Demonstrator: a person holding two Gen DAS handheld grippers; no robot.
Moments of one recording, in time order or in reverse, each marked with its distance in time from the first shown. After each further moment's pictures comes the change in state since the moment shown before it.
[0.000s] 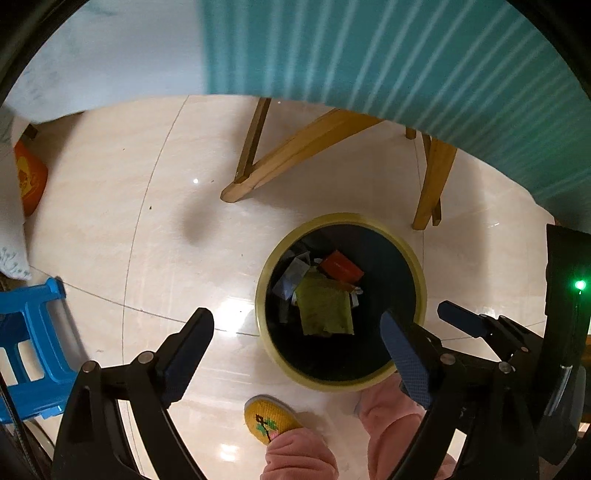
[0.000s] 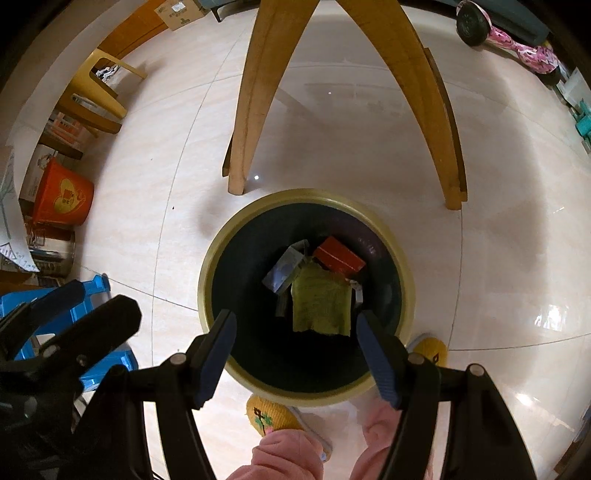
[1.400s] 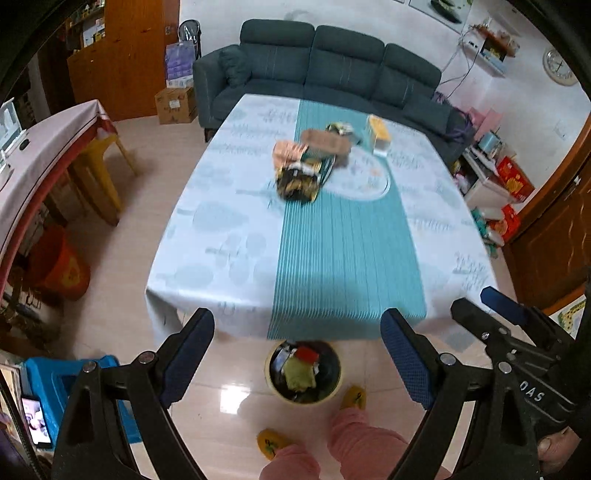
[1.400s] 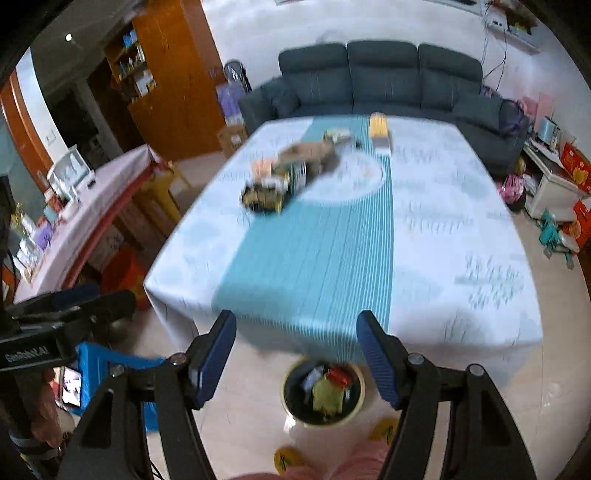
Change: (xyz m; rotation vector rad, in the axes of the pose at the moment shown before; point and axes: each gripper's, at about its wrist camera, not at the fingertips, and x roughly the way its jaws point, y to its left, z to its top) left arm -0.441 -0.021 0.049 0.084 -0.387 -0.059; right arm -0.443 0.070 -0.001 -0.105 -0.545 0.035
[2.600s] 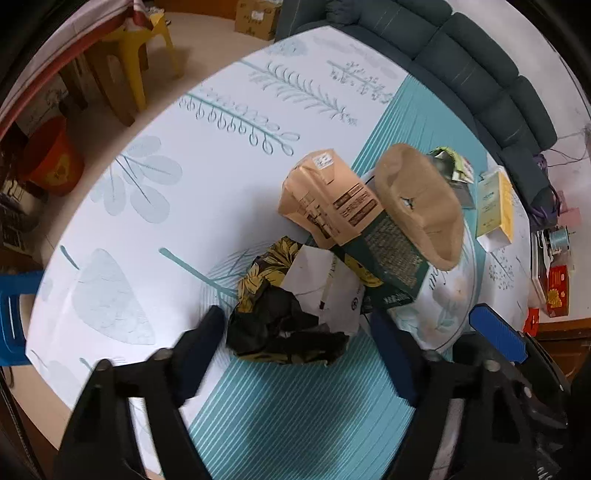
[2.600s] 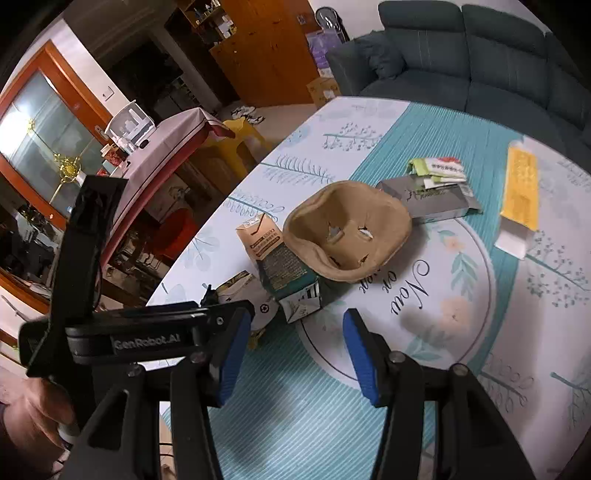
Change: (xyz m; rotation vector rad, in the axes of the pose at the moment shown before) left arm 0.267 0.014 0.161 -0.495 0.247 0.082; right arm 0.230 -0.057 0.208 -0.227 0.268 0.399
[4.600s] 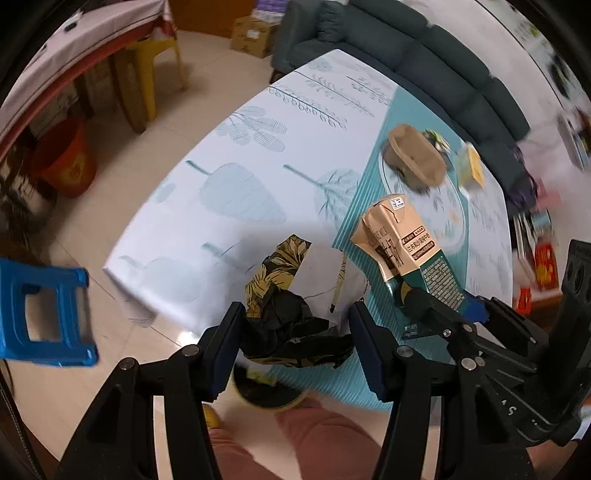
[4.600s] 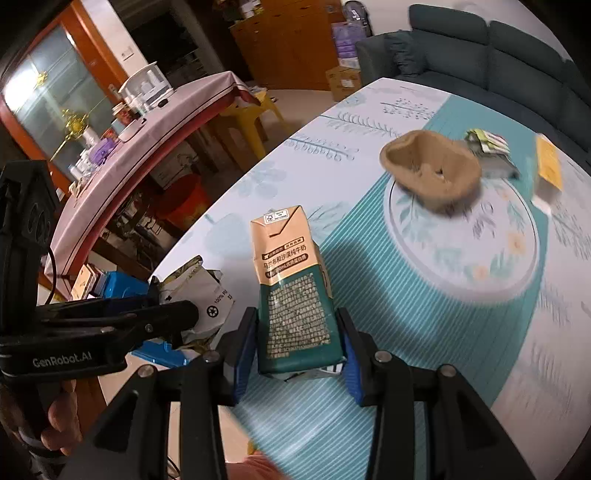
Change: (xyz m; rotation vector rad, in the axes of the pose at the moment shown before) left arm -0.102 0.115 -0.122 0.099 -0.091 -0.061; right arm 0.003 0.120 -0.090 -0.087 0.035 -0.083
